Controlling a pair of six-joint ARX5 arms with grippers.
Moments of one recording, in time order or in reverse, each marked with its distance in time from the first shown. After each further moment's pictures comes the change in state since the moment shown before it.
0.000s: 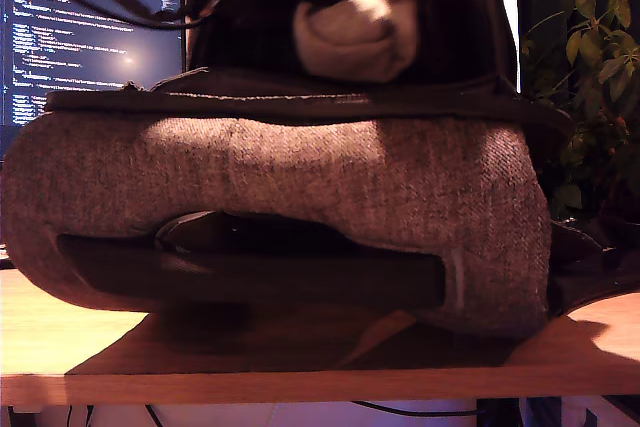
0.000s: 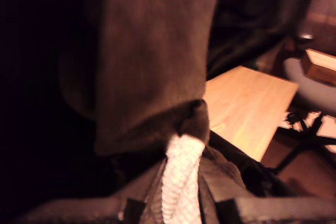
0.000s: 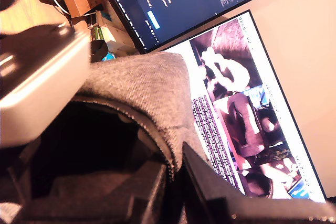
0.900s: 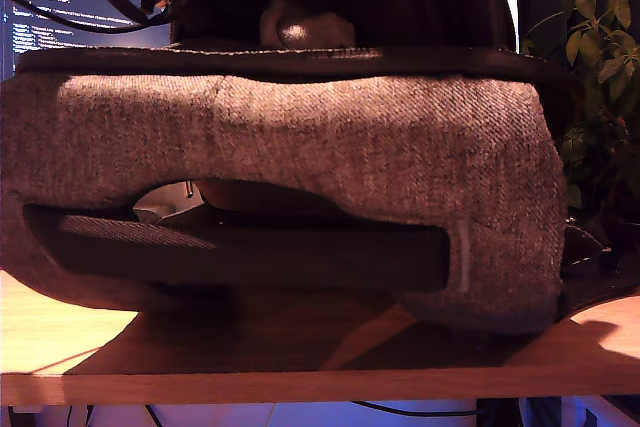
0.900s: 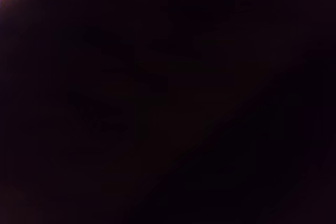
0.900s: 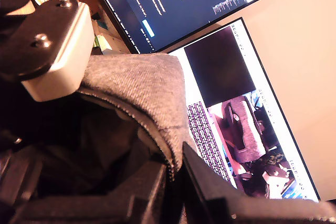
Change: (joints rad) left arm 0.065 0.009 0.000 0.087 -0.164 -0.039; right arm 0.013 0.000 0.035 -0.019 0.000 0.001
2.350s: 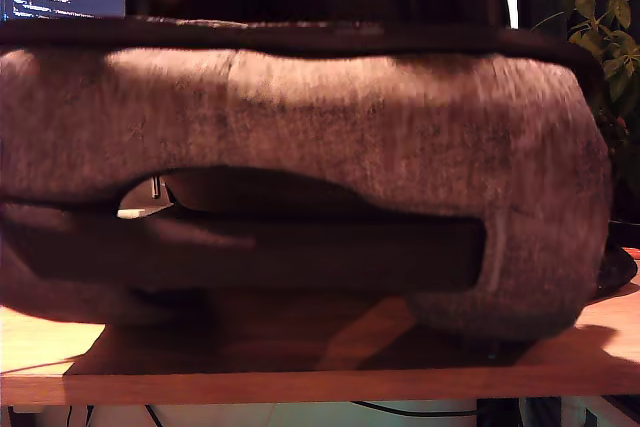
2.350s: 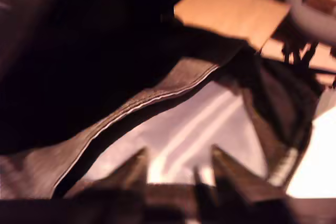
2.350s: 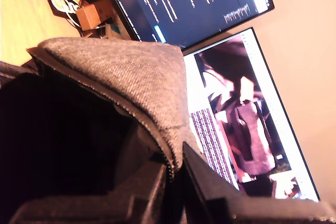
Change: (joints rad) left arm -0.008 -0.516 0.005 -0.846 0.274 0.068; right arm -0.008 0.000 0.022 -0.071 -0.011 0.013
